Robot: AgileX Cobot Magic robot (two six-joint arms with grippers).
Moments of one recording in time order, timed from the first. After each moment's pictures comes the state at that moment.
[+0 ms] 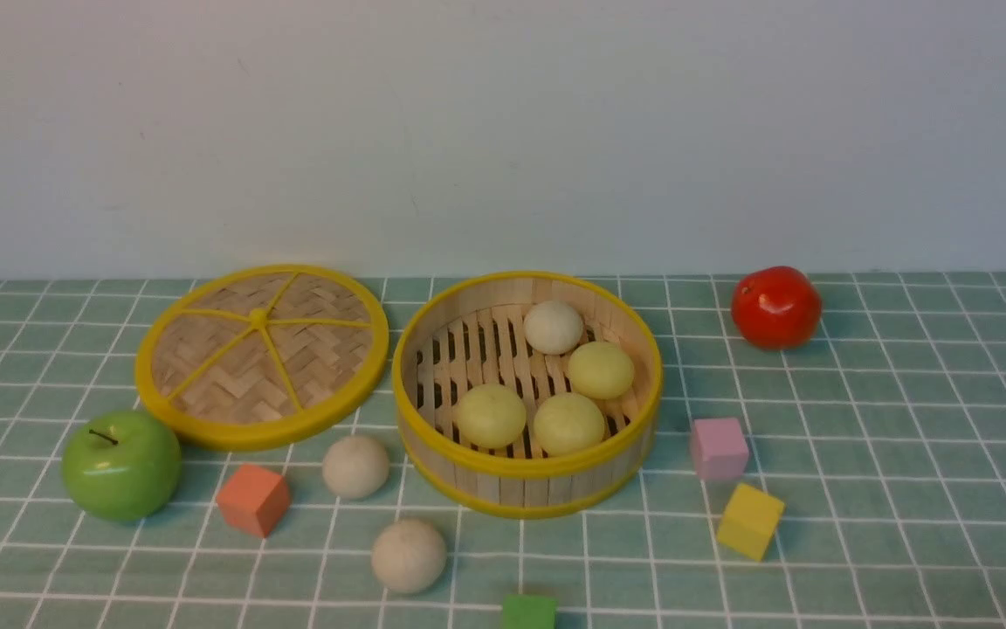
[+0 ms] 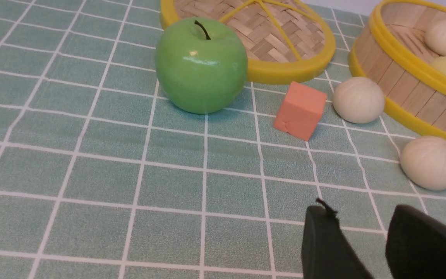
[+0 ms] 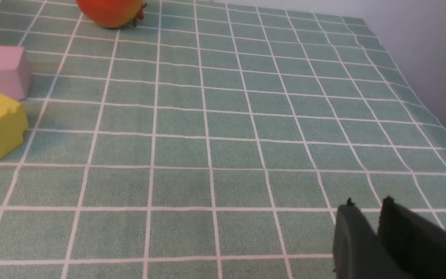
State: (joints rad) right arm -0.18 -0.01 0.02 -0.08 0.39 -0.03; left arm -0.13 -0.01 0.03 -0.02 0.38 -0.25
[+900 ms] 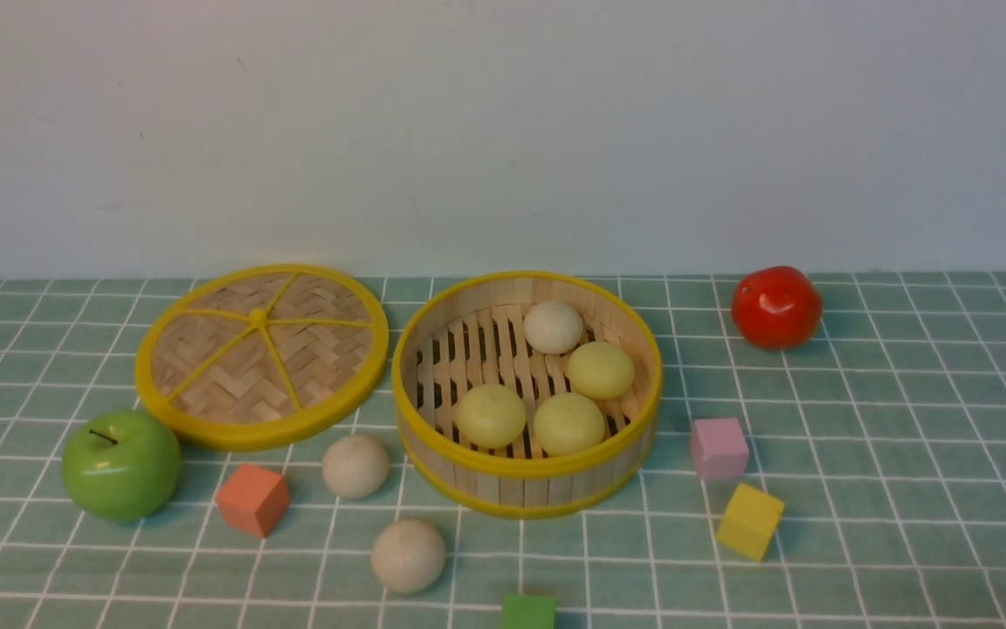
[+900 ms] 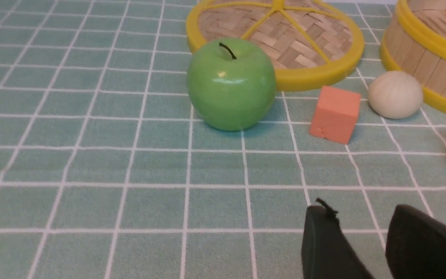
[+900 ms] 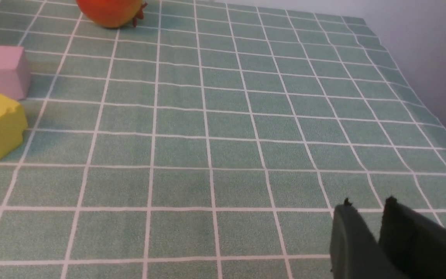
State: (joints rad) right arm -0.18 -0.01 0.02 -0.08 0.39 -0.03; left arm -0.13 -0.01 0.03 0.14 0.36 -0.23
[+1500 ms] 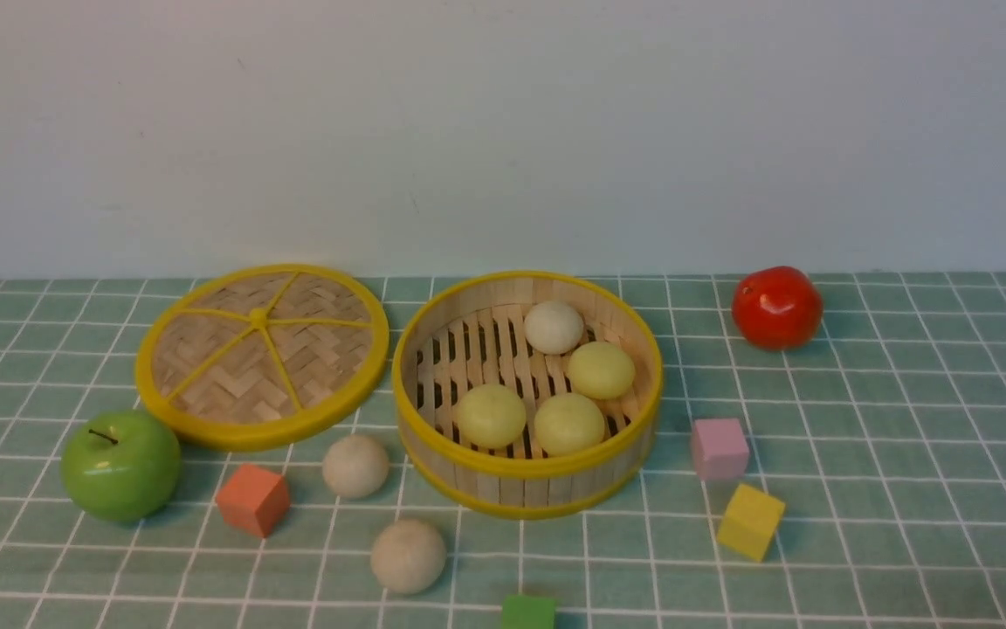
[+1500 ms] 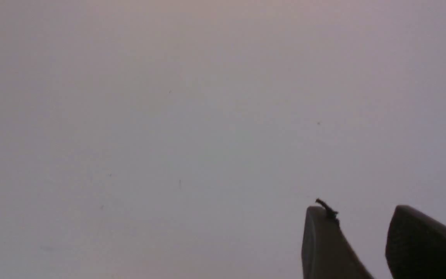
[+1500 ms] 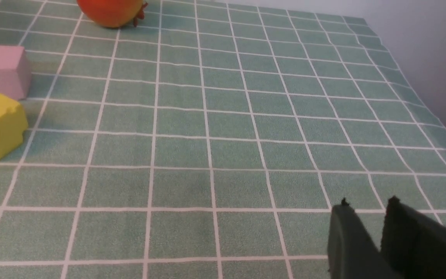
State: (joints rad) right arm -0.18 -0.01 0.02 -0.08 0.39 -0.03; left arm -0.13 0.09 -0.11 0.04 -0.33 -0.44
